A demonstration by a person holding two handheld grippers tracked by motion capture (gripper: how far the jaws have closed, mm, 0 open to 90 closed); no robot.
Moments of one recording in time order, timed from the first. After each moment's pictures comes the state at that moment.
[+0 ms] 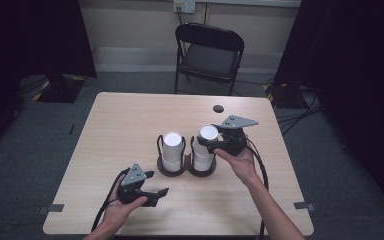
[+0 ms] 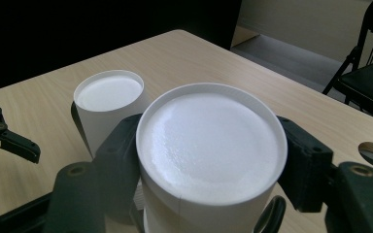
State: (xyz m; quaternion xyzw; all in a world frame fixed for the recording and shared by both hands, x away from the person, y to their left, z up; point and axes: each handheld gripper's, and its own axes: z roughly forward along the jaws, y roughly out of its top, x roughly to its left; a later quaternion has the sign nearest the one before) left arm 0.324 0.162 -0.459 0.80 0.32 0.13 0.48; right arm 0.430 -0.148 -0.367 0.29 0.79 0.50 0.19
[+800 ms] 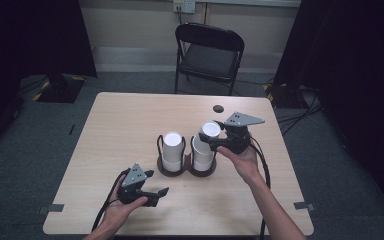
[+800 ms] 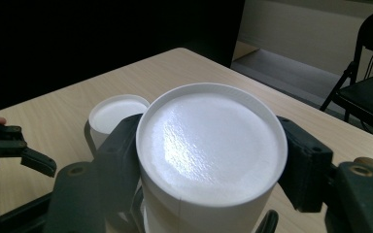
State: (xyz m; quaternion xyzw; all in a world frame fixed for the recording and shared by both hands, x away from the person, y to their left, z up) left arm 0.325 0.161 -0.461 0.80 0.33 0.14 0.48; right arm 0.424 -0.154 -0.350 0.29 0.78 0.53 0.19
